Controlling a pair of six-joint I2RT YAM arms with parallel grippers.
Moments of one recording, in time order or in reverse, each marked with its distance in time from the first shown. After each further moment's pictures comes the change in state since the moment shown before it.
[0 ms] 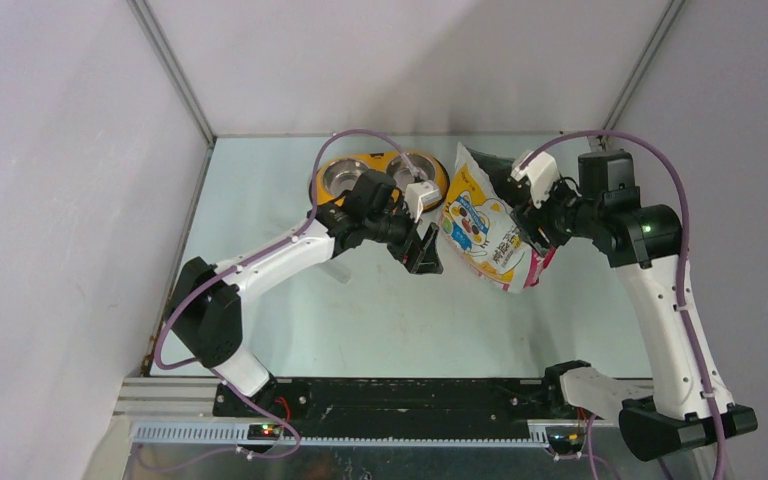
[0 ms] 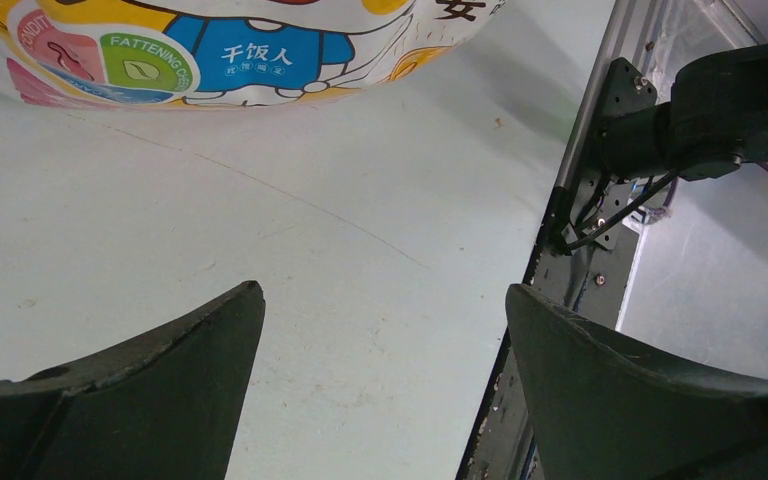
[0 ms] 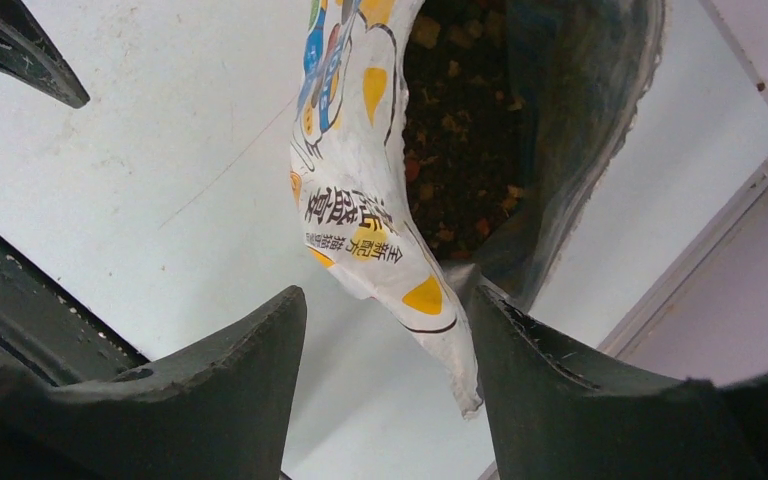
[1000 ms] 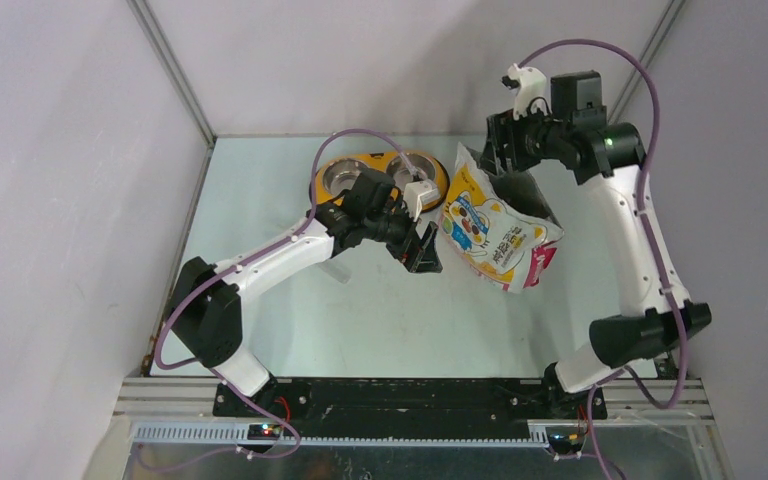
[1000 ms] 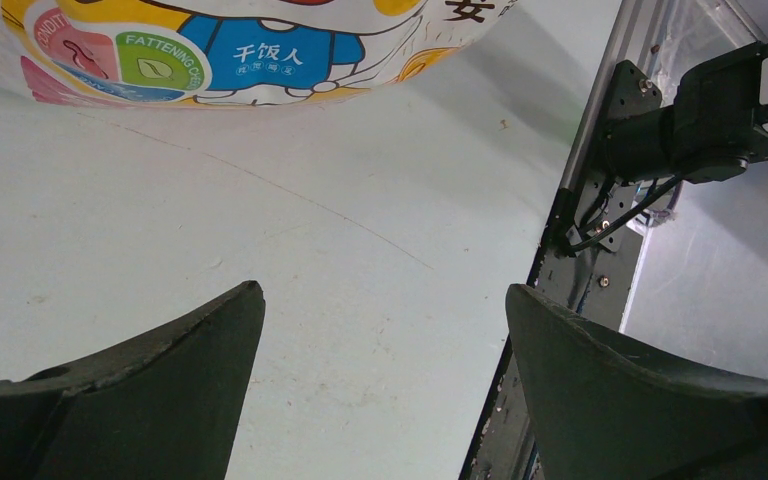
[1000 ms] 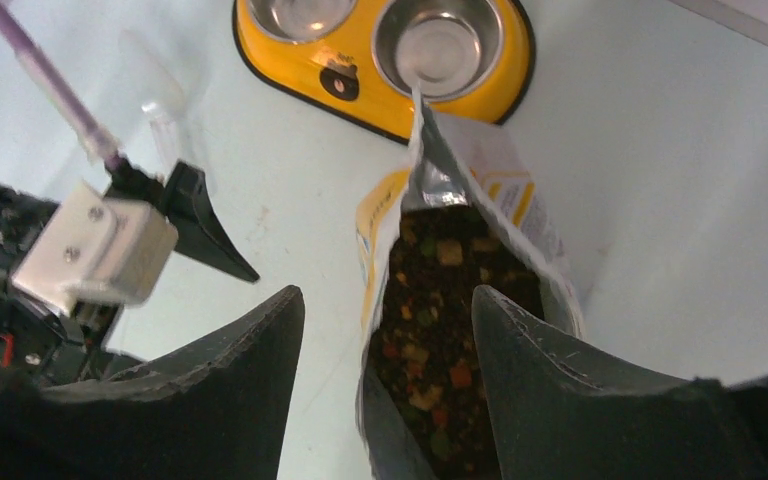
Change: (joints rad) left arm 0.006 0.000 0.000 0.000 -0.004 0.001; right arm 0.021 0.484 0.477 0.123 -0.114 0.488
